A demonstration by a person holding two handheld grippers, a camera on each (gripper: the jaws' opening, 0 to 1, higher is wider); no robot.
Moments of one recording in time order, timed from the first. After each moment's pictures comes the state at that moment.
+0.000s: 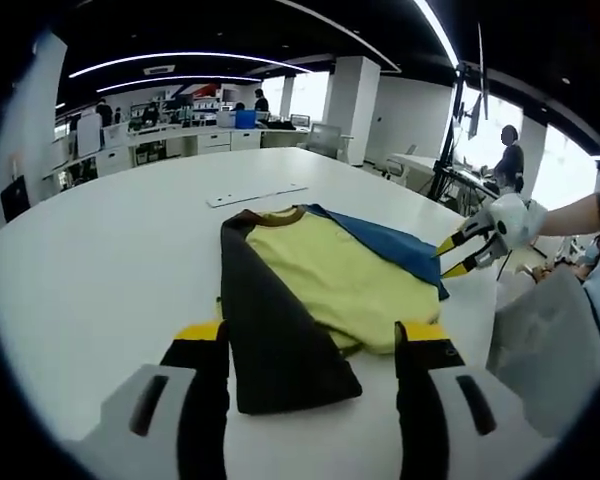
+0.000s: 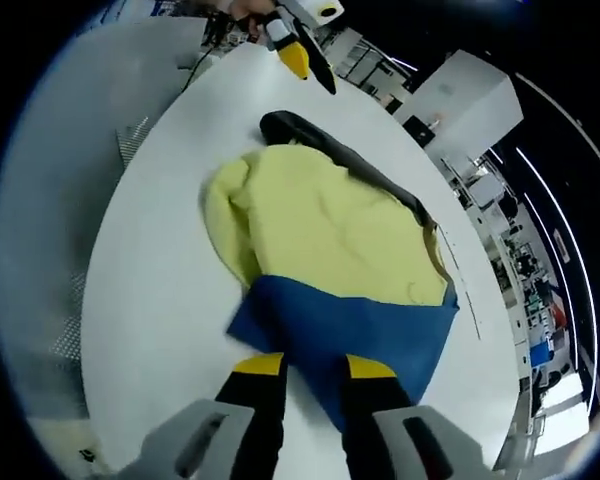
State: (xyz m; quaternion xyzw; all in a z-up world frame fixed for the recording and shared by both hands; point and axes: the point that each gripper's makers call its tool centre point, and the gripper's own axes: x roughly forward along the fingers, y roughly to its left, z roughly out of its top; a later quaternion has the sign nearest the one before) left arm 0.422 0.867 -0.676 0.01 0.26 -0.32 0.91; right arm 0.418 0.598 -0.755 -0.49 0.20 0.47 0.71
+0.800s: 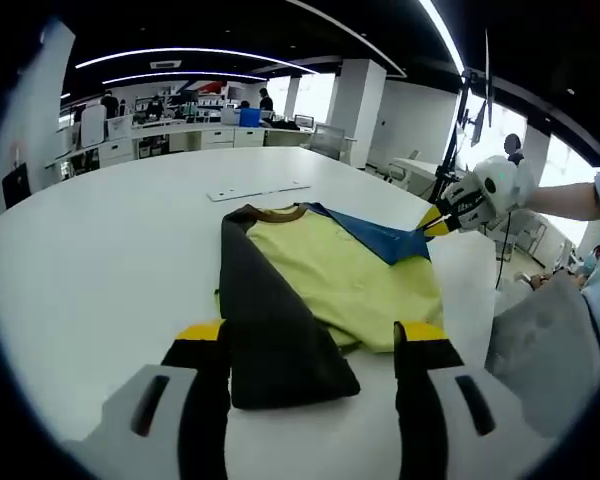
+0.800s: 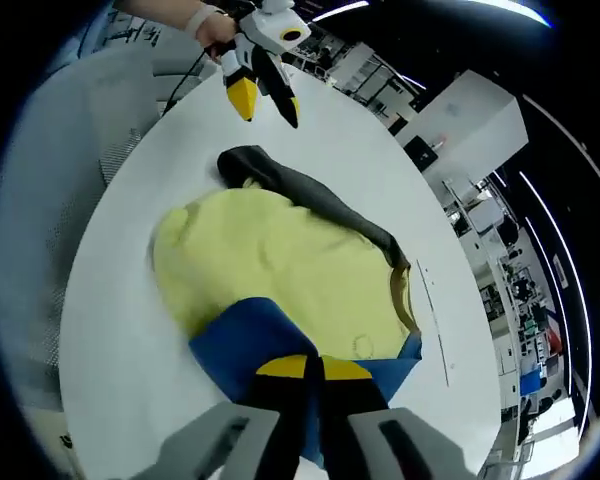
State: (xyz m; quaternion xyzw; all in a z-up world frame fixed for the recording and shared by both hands) left arm 0.420 0.870 -0.681 -0.01 0.27 -0.31 0.91; right arm 0.474 0.647 -0.695 -0.50 0.16 0.50 0.69
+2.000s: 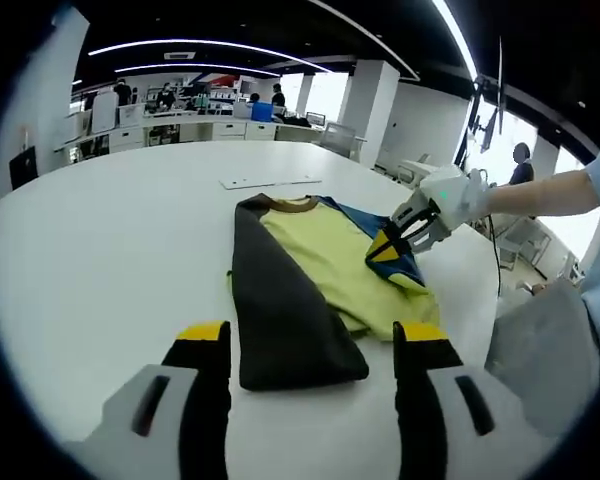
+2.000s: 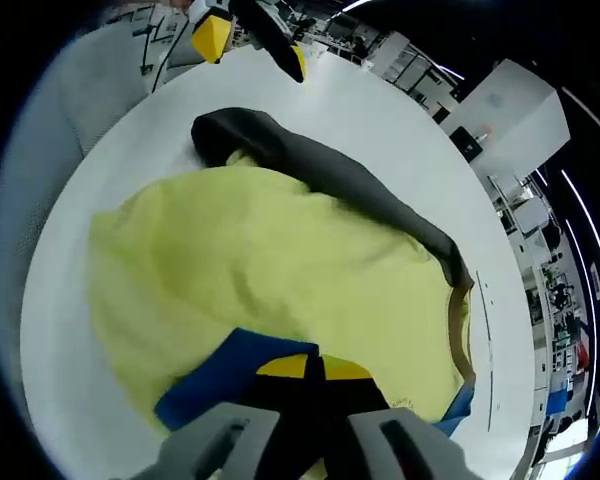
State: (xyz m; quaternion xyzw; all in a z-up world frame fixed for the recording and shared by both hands) left arm 0.415 0.884 -0.692 -0.03 0.28 -0.29 0.91; right arm 0.502 0.707 -0.770 -0.50 0.22 0.55 0.63
